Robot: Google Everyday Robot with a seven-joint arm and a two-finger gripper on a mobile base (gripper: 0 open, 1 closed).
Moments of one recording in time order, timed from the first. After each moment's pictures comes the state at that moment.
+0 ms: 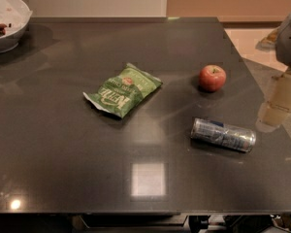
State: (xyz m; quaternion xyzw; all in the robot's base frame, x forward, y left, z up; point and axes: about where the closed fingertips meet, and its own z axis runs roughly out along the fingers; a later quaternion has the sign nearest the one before) arm 0.438 -0.217 0.976 -0.60 0.78 -0.03 0.16
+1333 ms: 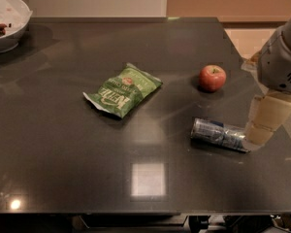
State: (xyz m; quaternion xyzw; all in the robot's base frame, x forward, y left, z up) arm 0.427 -0.198 0.940 -0.61 0.78 -0.01 0.14
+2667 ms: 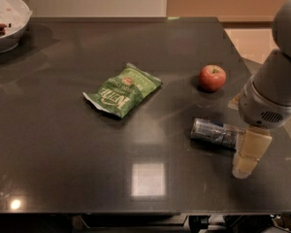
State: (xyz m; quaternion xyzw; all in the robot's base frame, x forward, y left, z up) arm 0.416 -0.204 0.846 -0.62 0.78 0.04 0.07
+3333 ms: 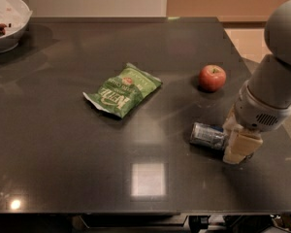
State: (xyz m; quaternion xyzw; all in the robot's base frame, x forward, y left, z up) arm 0.412 -0.197 0.835 -0.62 0.78 0.06 0.05
